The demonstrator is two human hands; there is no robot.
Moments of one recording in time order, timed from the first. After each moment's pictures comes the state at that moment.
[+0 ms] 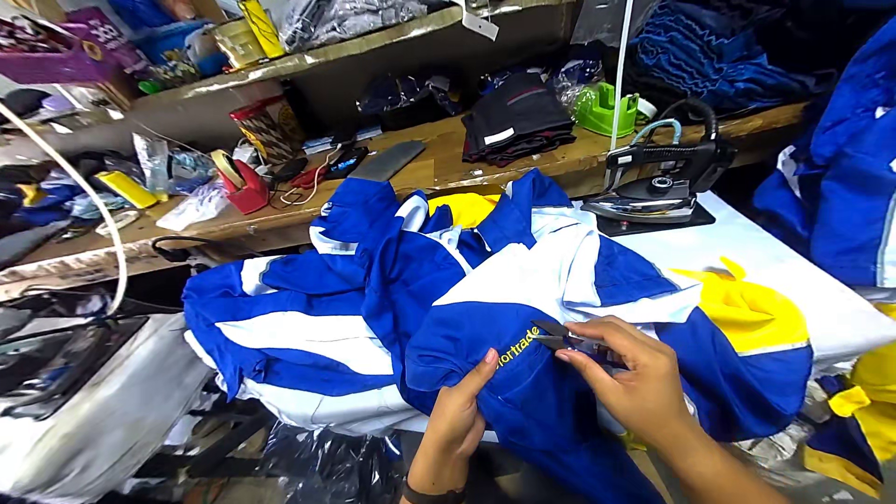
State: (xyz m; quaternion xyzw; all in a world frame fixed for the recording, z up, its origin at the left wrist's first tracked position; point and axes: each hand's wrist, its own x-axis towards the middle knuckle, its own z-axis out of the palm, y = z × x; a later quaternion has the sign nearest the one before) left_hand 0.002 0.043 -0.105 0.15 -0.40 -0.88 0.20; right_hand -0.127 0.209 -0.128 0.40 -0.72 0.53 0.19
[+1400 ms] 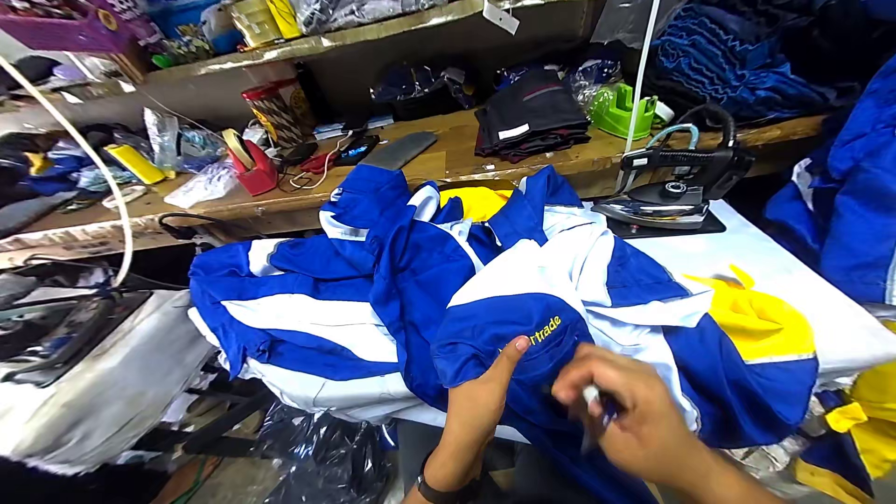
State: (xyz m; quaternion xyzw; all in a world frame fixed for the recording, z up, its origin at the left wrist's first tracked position) left_hand -0.010 0.060 -0.098 0.16 -0.55 -0.75 0.34; right_hand -0.103 0.209 -0.106 0.57 -0.61 0.55 0.05
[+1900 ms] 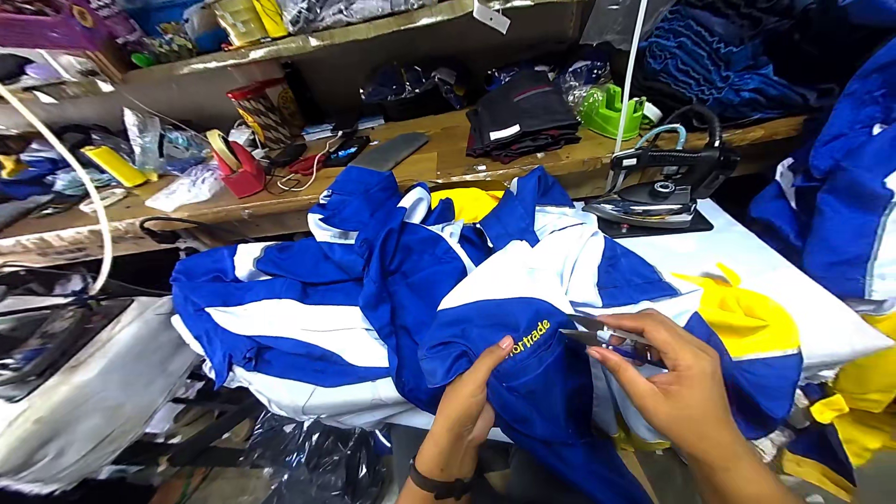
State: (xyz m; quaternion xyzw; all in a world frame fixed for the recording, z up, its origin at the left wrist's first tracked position) left_hand -0.010 0.054 -0.096 0.16 -0.40 -0.88 0.17; right_hand -0.133 0.237 -0.113 0.39 -0.74 0.51 0.19
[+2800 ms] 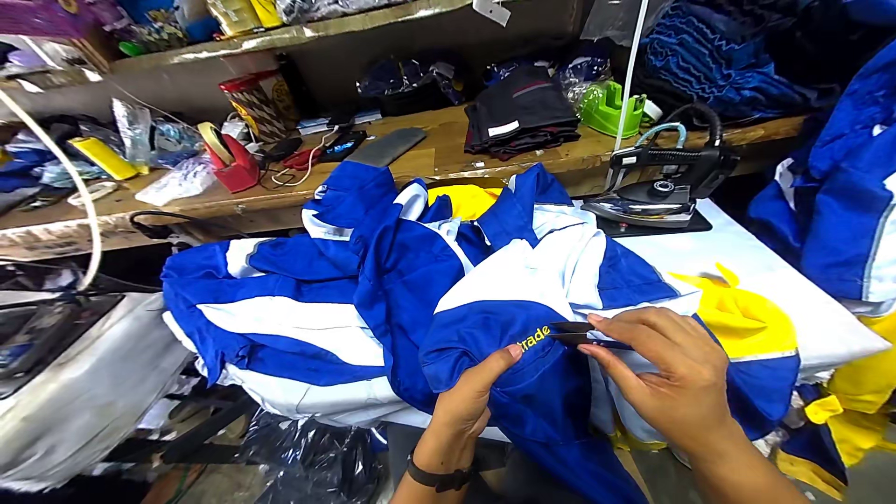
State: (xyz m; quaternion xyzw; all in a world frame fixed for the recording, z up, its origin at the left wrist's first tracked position) left_hand -0.015 0.052 -0.101 0.15 -0.44 -0.86 0.19; right_hand -0.142 0.234 -0.109 0.44 -0.74 0.39 0.32
